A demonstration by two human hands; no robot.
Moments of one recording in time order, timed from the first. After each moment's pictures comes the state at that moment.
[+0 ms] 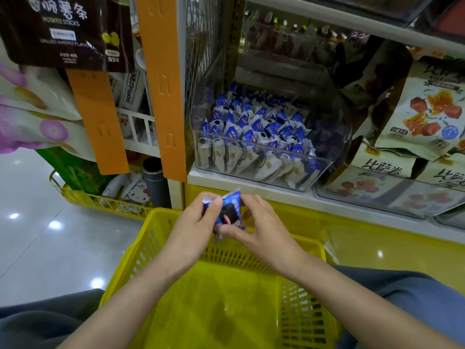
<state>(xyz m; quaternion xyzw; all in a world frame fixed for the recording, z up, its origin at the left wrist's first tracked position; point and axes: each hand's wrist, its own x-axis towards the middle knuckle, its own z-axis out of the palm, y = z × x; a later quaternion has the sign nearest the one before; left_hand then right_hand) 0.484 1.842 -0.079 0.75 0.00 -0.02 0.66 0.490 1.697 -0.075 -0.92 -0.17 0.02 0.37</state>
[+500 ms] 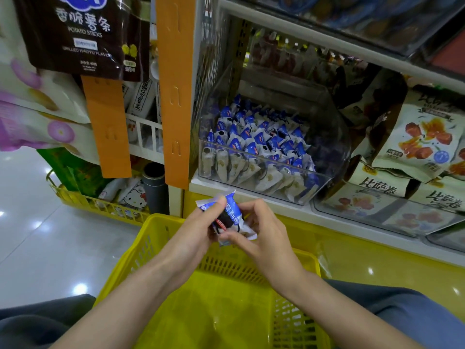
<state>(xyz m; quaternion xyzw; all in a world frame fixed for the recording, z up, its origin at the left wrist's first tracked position) 0.485 1.840 -0.068 0.51 0.04 -0.17 0.84 0.485 1.701 -0.069 -0.87 -0.19 -0.07 0.46</state>
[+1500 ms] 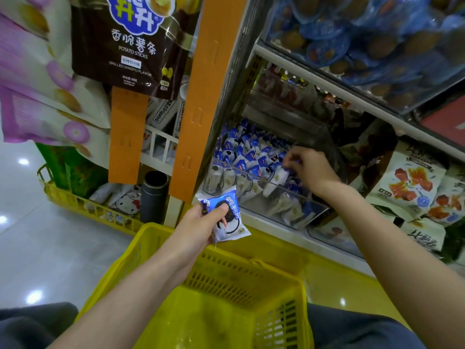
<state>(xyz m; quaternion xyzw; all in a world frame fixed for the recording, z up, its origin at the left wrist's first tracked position) 0.499 1.854 -0.058 0.52 0.08 -0.12 0.84 0.627 1.652 0.029 -0.98 -0.10 -0.08 0.17</state>
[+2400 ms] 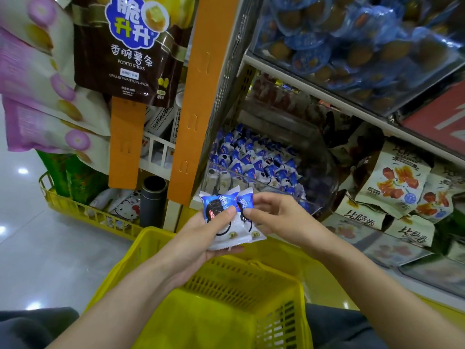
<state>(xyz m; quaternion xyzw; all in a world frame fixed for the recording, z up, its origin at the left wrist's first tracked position) 0.483 1.854 -0.042 0.48 -0.04 -0.18 0.86 0.516 1.697 0.021 -0.86 -0.10 0.17 0.47</state>
